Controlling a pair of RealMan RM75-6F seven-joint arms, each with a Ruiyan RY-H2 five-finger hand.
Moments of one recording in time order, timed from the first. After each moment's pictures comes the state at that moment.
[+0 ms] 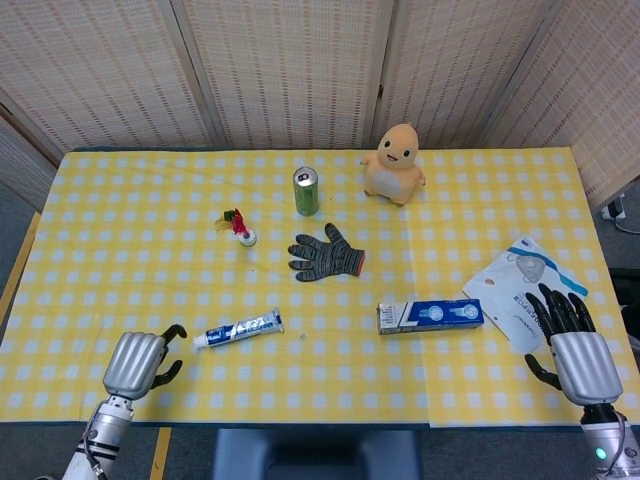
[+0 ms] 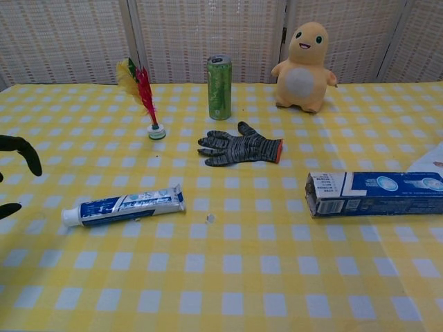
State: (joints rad) left arm -0.24 -1.37 -0.07 -1.84 1.40 1.26 0.56; right arm 0.07 -1.11 0.02 -1.68 -1.54 1.44 -0.17
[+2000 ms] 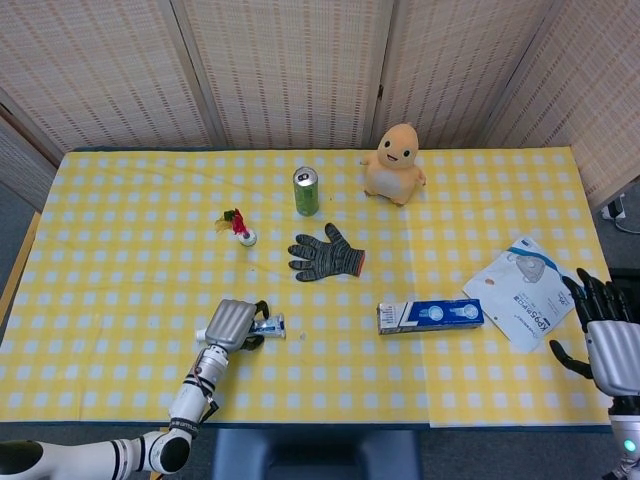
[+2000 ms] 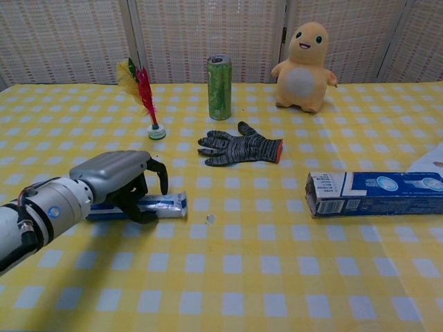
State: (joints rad) left arm -0.63 -1.81 -0.18 -1.39 1.06 1.04 0.52; right arm 0.06 -1.04 0.07 -1.69 -1.46 1.47 -0.04
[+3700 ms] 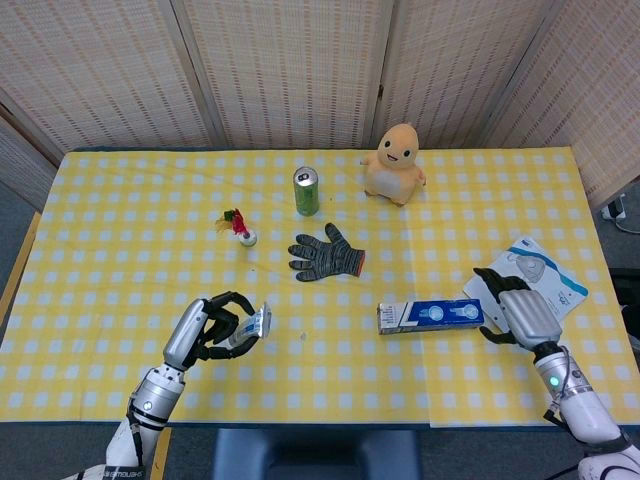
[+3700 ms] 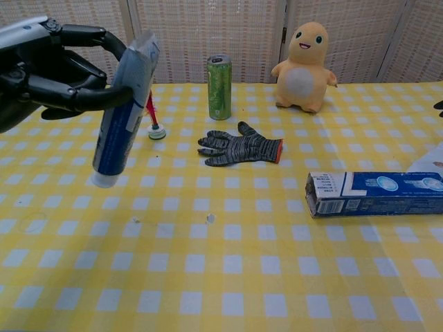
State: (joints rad) left arm -0.45 -1.45 -0.17 -1.94 1.44 1.27 -0.31; right arm 0.36 -1.15 0.11 -1.61 -1.31 0.98 -0.01
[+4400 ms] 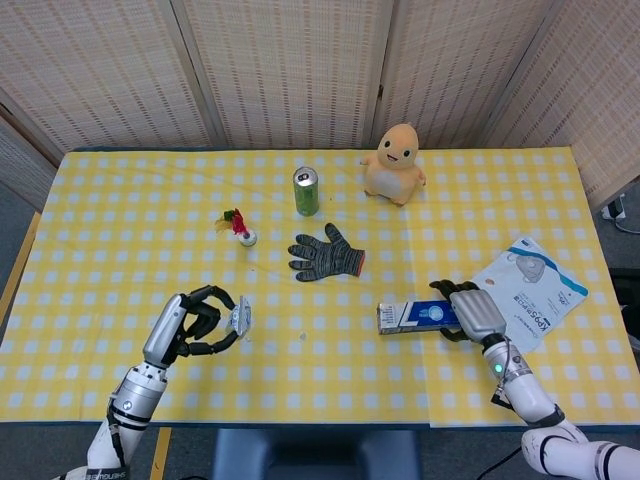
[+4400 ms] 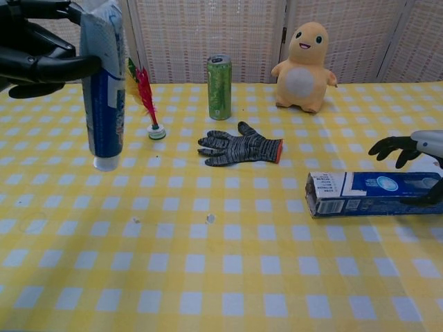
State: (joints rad) left arm -0.42 -1.38 -0.18 -1.97 1.46 1.30 -0.39; right arm 0.47 -1.37 0.11 -1.49 -1.17 0.91 -0.20
